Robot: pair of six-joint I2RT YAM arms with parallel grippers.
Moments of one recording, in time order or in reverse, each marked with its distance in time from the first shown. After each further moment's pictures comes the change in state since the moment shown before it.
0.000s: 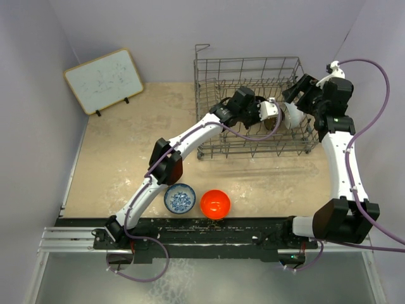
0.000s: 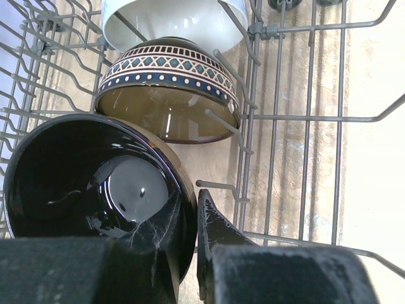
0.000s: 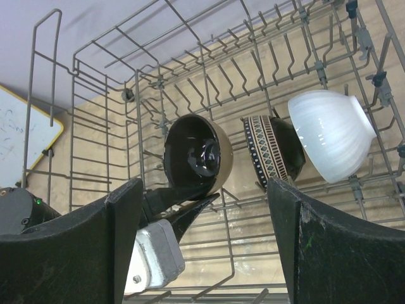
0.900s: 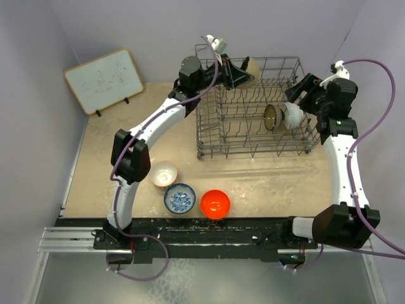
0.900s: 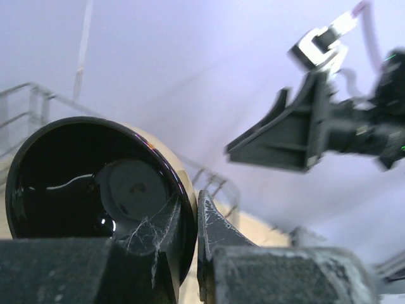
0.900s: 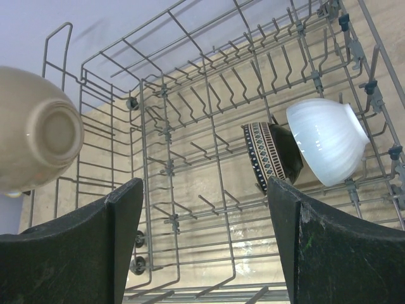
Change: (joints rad) left arm 0.224 -0.432 -0.503 0.793 0.329 -1.062; right arm -0.013 -0.035 -0.005 -0.001 0.002 0.006
